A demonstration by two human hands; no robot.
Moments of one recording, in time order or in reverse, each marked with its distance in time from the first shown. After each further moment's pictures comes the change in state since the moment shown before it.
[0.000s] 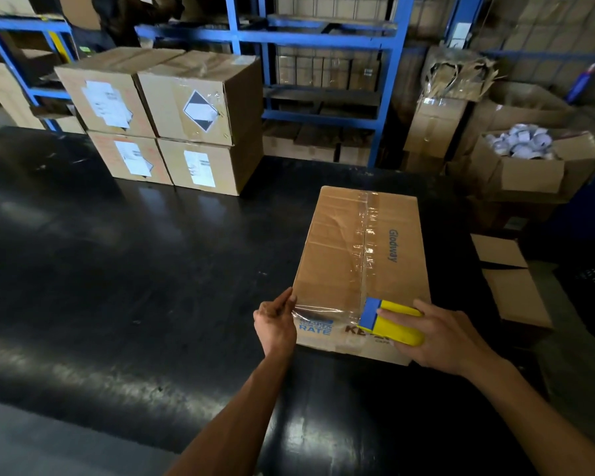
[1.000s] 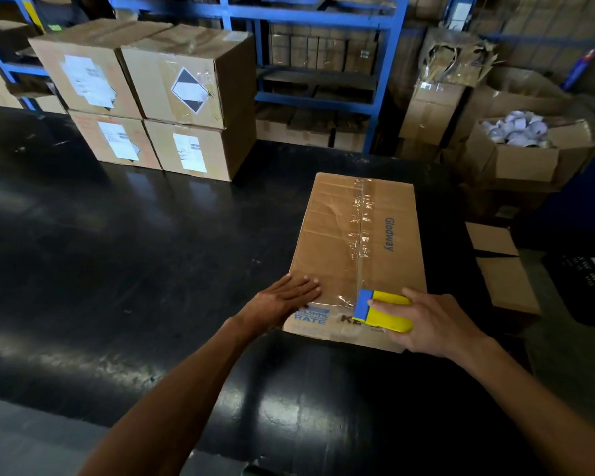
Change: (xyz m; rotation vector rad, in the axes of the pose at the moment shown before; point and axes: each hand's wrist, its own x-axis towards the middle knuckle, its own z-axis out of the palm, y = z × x) left_hand 0.064 0.000 -0.032 0.917 -0.898 1.217; right_hand 0.017 0.000 0.006 -0.181 -0.157 0.022
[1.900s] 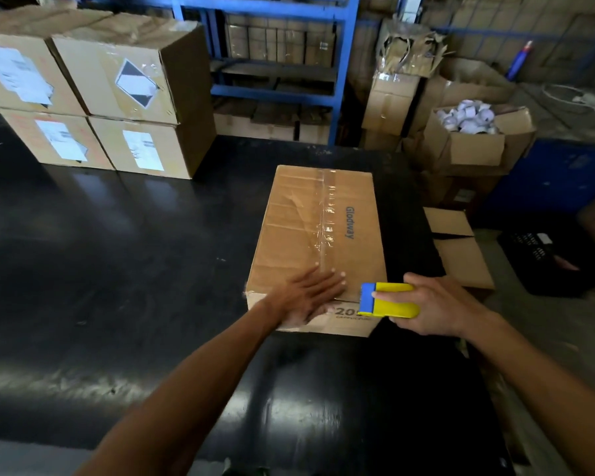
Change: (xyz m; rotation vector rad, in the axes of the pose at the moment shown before) left_hand 0.096 0.064 0.027 0.231 0.026 0.184; right_hand -0.035 0.071 -0.002 -0.021 -0.096 -0.016
